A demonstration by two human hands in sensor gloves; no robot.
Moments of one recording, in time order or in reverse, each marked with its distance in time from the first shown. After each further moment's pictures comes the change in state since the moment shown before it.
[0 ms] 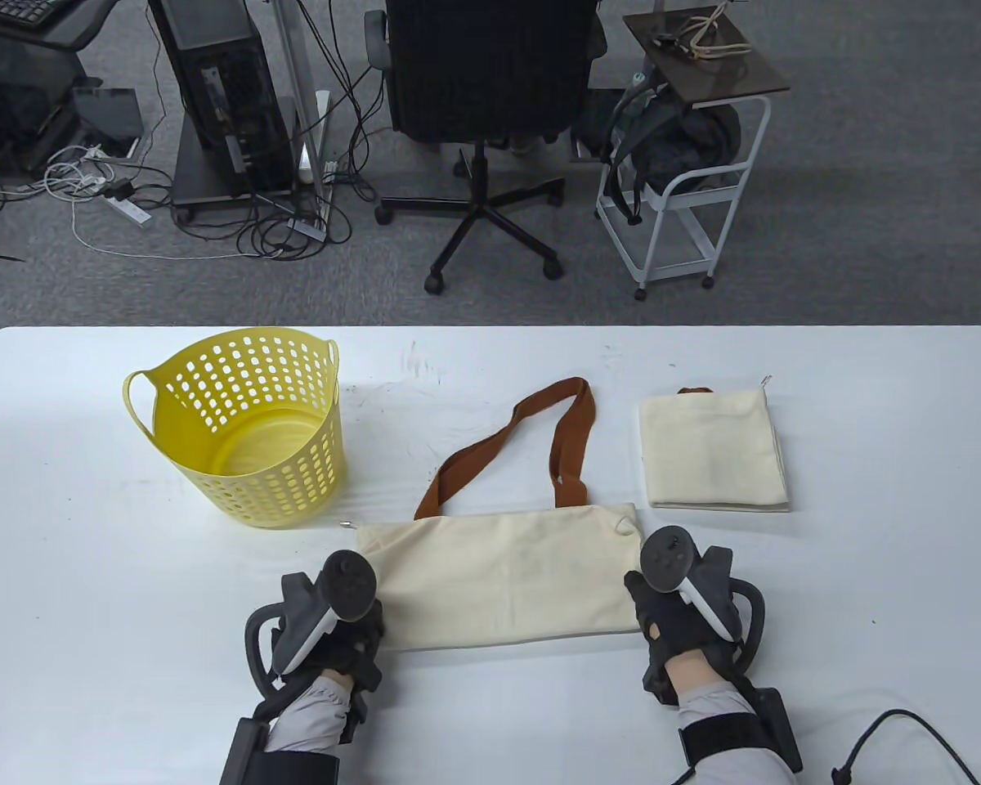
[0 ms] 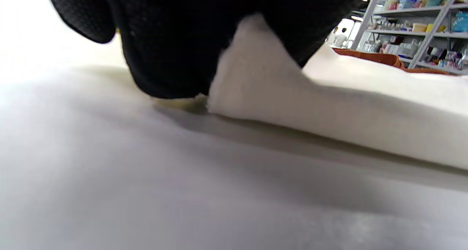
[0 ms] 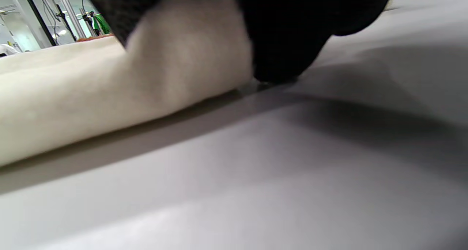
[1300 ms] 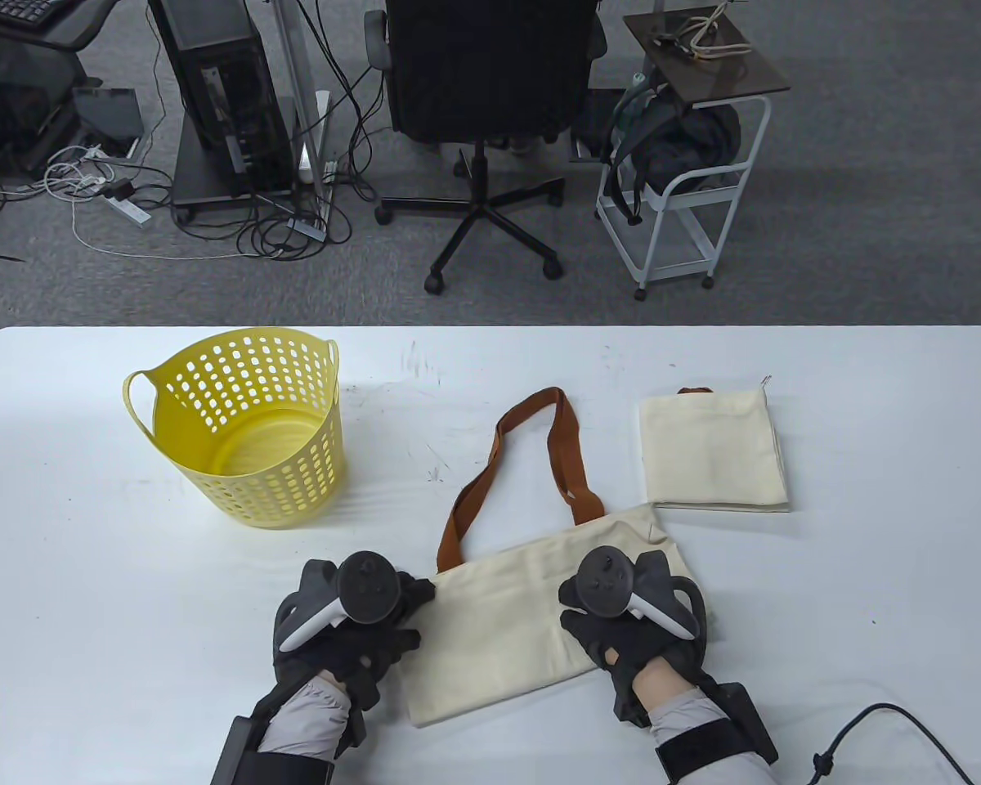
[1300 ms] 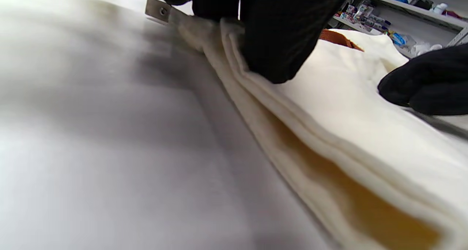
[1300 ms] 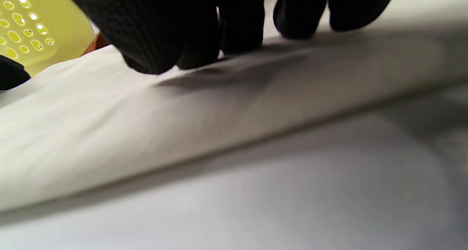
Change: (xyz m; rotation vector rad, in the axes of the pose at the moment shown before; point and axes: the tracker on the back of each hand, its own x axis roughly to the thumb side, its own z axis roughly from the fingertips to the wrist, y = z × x) left_hand 0.022 -0.007 0.002 -0.288 -0.342 0.082; right_hand 0.059 0.013 0.027 0.131 -0.389 0.075
